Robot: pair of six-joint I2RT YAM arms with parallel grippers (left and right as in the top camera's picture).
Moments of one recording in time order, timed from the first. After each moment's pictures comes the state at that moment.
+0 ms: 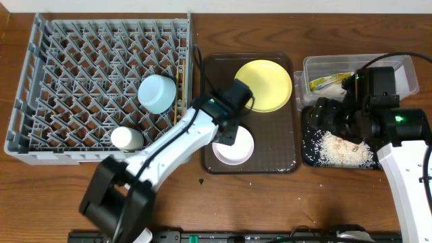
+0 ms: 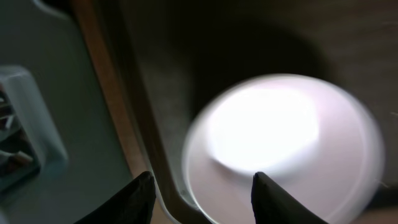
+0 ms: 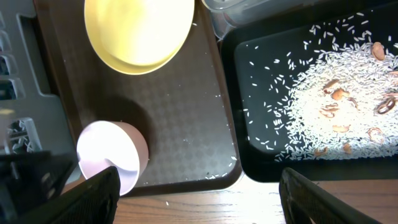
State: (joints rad) left arm -0.67 1.76 1.29 -0.95 -0.10 -0.44; right arm 0.06 1.28 1.23 -1.10 -0.19 0.44
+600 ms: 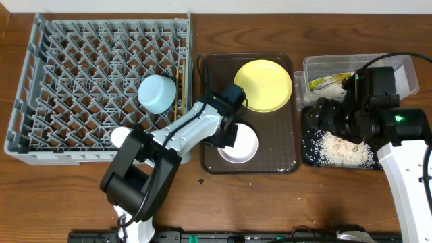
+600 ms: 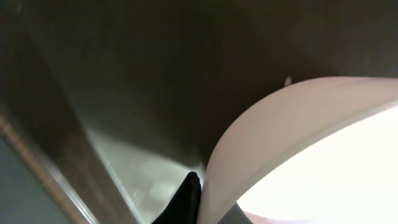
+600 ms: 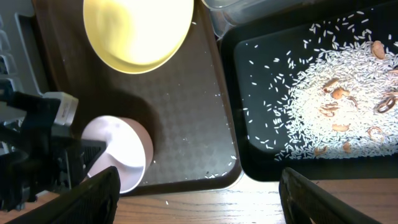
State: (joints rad) left arm -0.61 1.93 1.26 -0.85 0.06 -0.37; right arm 0.06 1.28 1.23 -1.11 -0.19 0.44
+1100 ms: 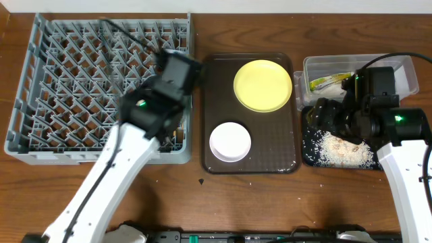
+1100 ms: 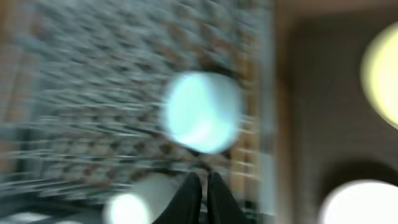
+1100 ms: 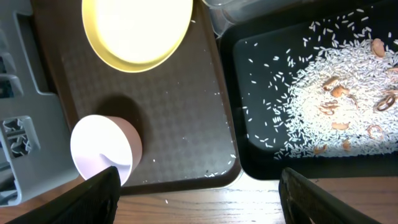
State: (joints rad) left arm -0.47 1.41 1.43 -1.04 -0.51 -0.29; right arm 0.06 1.28 1.23 -1.11 -0.19 0.44
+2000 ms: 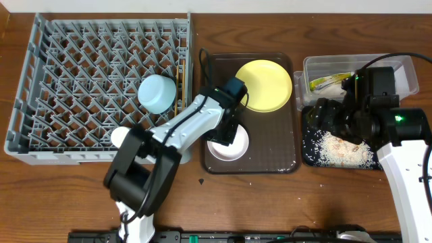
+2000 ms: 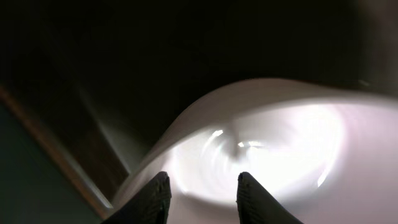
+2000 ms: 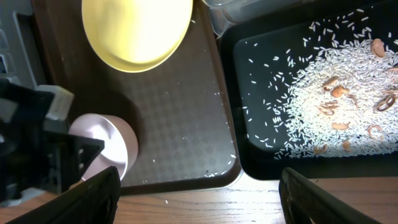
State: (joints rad) left arm -0.60 1.98 1.35 -0.95 0.04 -0.31; right arm 0.06 1.28 1.23 -1.11 -0.19 0.44
